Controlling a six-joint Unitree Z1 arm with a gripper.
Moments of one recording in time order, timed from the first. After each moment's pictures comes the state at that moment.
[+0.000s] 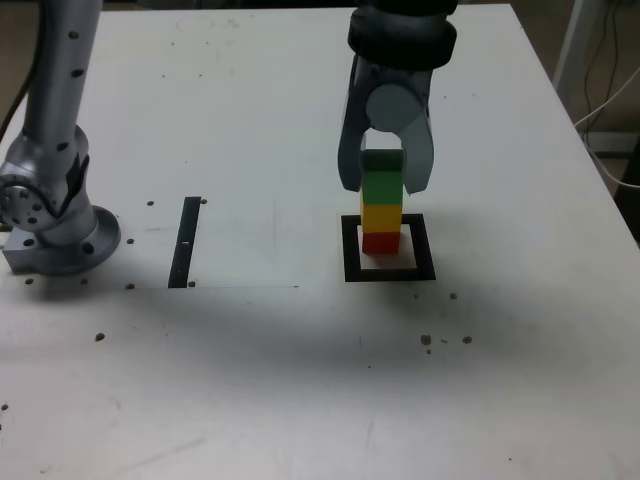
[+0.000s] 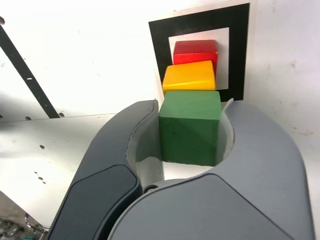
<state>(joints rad) -0.04 2.02 -1.77 1.47 -0.05 0.09</state>
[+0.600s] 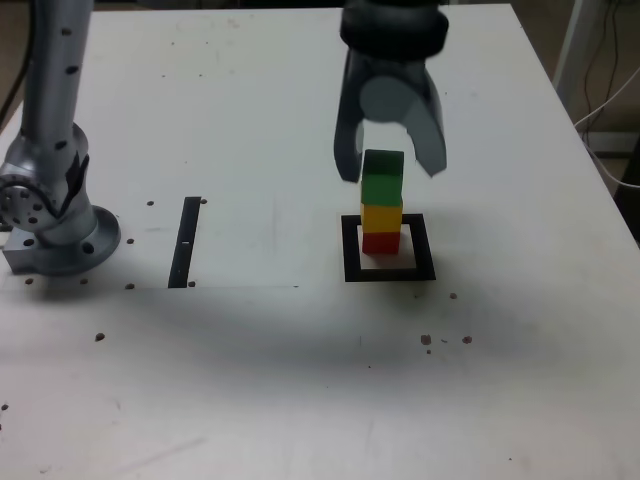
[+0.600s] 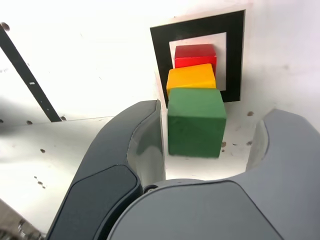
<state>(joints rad) -0.03 1.95 -1.74 1.44 -0.03 0.09</state>
